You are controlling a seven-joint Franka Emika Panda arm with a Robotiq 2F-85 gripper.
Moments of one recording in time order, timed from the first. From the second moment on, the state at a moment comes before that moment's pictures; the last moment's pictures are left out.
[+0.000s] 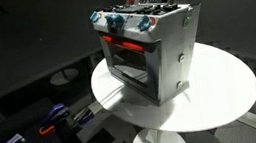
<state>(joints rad) -0.11 -0.40 0.02 -2.39 -0.20 2.45 0.09</state>
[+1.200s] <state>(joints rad) -0.15 -0.06 0.03 -2.14 -0.44 2.51 0.40</state>
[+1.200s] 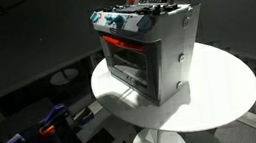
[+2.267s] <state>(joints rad) -0.05 0.11 -0.02 -1.98 -0.40 2.48 0.40</state>
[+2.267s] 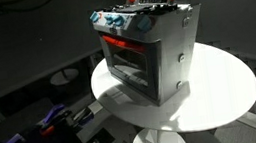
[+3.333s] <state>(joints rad) -0.02 0.15 -0.06 -1.94 -0.38 2.47 0.39</state>
